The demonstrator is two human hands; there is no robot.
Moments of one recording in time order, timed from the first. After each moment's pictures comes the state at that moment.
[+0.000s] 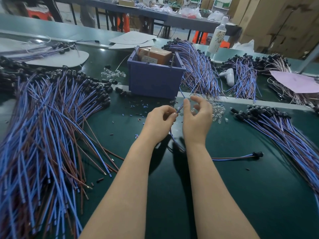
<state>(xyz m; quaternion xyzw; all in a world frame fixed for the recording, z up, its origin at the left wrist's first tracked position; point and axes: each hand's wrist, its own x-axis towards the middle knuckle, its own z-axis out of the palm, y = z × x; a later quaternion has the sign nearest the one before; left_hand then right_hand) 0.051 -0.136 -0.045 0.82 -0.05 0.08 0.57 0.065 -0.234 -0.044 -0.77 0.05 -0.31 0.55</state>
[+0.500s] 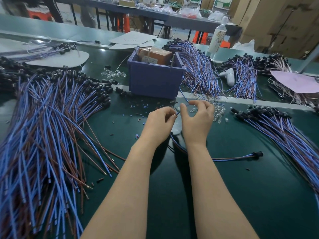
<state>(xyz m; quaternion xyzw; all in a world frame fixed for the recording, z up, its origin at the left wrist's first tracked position) 0.054 -0.136 -0.051 0.86 -0.06 0.12 0.50 0.064 -0.239 -0.047 -0.83 0.06 -0.29 0.46</state>
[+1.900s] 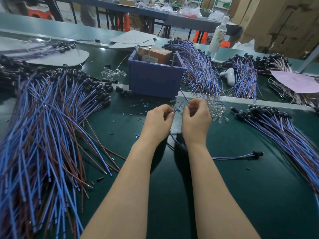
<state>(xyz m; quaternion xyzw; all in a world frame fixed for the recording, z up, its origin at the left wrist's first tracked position) 0.055 -0.137 -0.052 0.85 -0.03 0.14 0.50 0.066 -0.238 -0.050 -0.81 0.01 -0.31 0.49</state>
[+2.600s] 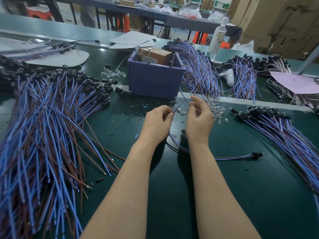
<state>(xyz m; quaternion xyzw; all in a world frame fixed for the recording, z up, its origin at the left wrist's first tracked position) 0.056 -0.136 -0.052 0.85 -0.02 0.13 0.52 0.068 -0.241 -0.045 -0.76 0.05 -0.28 0.58</state>
